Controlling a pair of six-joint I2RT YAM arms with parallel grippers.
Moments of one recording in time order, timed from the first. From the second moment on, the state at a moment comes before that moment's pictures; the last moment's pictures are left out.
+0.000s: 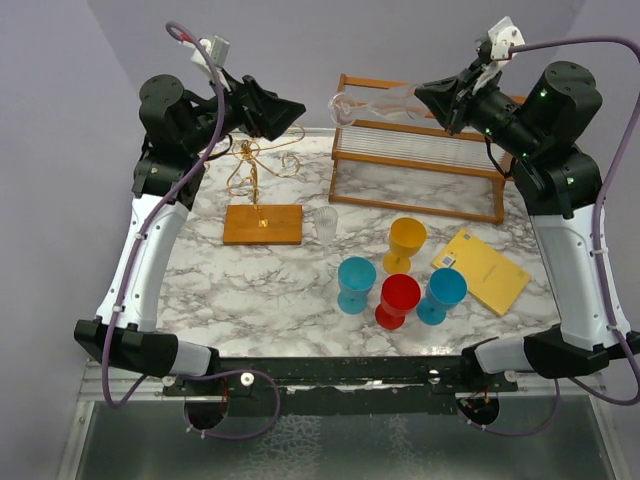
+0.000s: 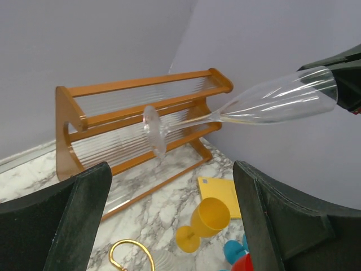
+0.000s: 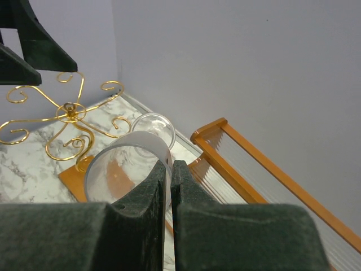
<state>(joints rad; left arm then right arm) -0.20 1.38 1.69 -0.16 0.65 -0.48 0.34 1.37 1.97 -0.51 -0.40 -0.14</state>
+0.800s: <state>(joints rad) -0.25 1.50 1.60 -0.01 0.78 -0.65 0.34 1.37 1.97 -0.46 -0.55 -0.06</state>
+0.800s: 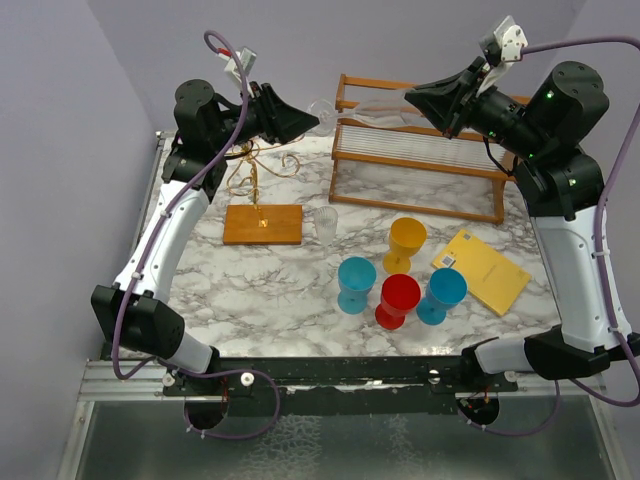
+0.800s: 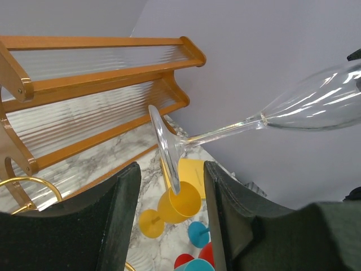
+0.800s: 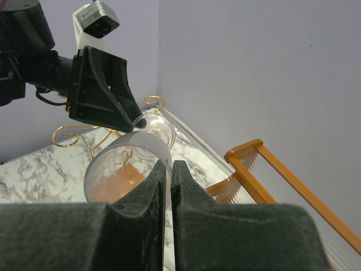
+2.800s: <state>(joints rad) 0.12 1.36 1.87 -0.34 0.16 0.14 0.34 1.23 1.42 -0.46 -0.31 -0.48</state>
